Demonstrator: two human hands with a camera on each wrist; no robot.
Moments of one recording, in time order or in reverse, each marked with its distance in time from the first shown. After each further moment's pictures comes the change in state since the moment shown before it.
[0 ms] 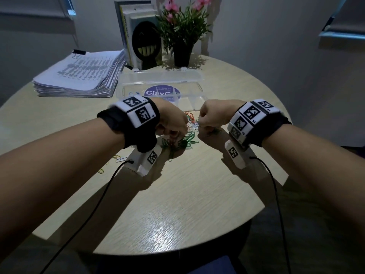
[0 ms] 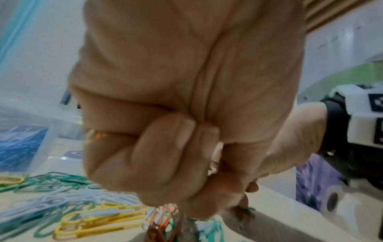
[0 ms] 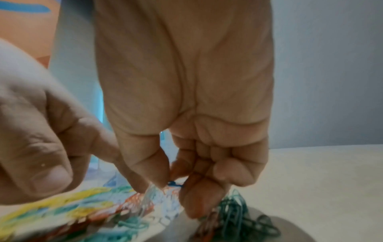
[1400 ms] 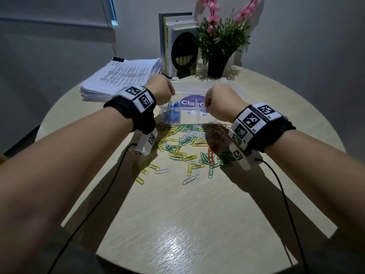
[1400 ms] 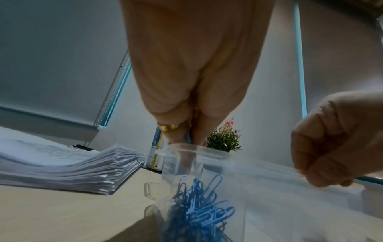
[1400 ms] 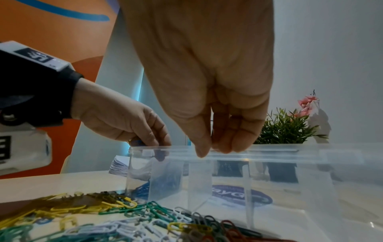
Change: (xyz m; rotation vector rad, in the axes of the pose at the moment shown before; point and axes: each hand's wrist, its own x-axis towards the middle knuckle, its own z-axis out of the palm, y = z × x) left_hand 0.013 -0.114 -0.083 -0.245 0.807 0.009; right_hand 0.062 -0.082 -0.013 0.038 0.451 -0.121
